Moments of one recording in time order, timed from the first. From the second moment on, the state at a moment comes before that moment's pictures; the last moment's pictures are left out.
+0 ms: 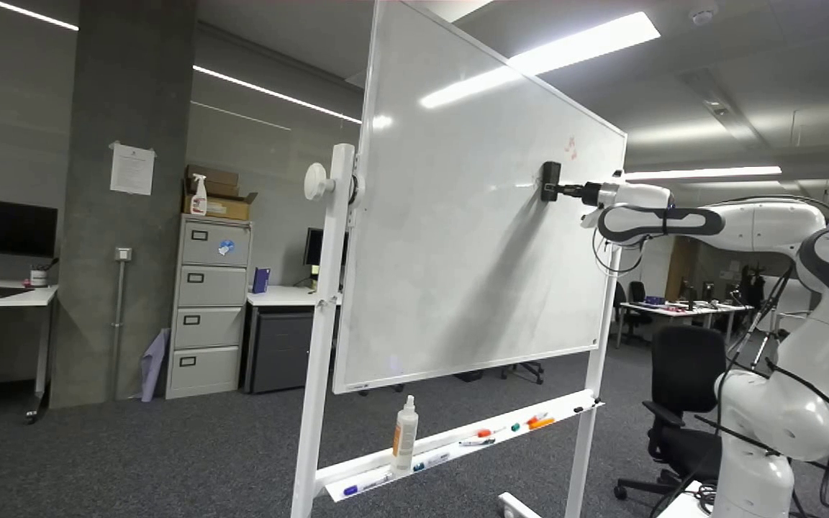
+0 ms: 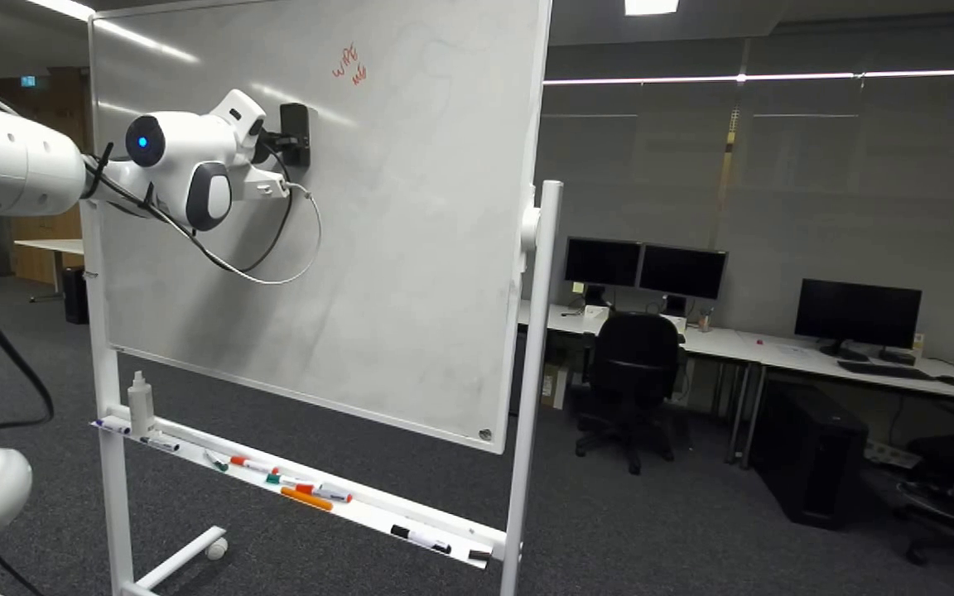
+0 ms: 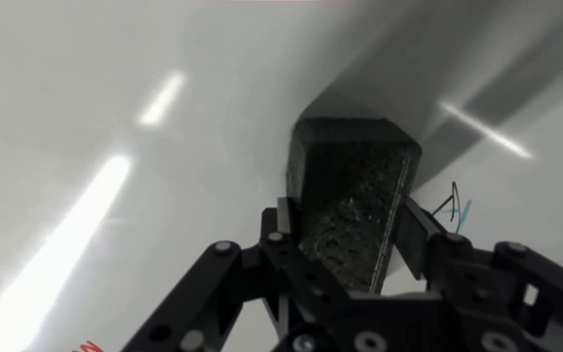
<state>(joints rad) 0.64 -0.52 -0.59 -2.11 -0.15 3.40 -0.26</state>
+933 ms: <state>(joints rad) 0.78 -0.51 -0.59 -2.12 -0.22 3.39 -0.26</state>
